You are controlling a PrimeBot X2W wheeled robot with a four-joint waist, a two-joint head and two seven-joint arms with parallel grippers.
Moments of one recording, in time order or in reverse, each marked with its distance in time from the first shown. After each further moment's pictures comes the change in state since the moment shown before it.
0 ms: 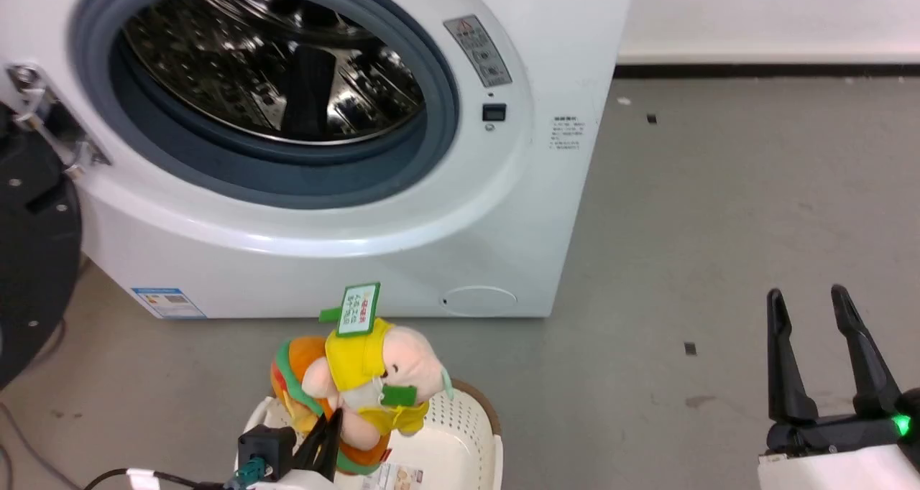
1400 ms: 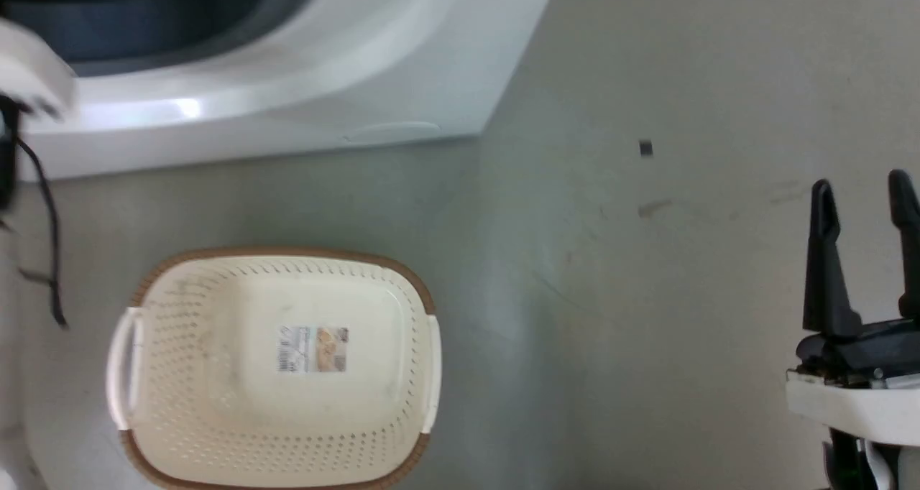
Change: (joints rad) left arm -0.724 0.347 0.217 -0.327 0.090 0.013 0.281; right arm -0.163 0.000 -0.018 -0.123 0.002 0.000 0.000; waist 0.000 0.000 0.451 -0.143
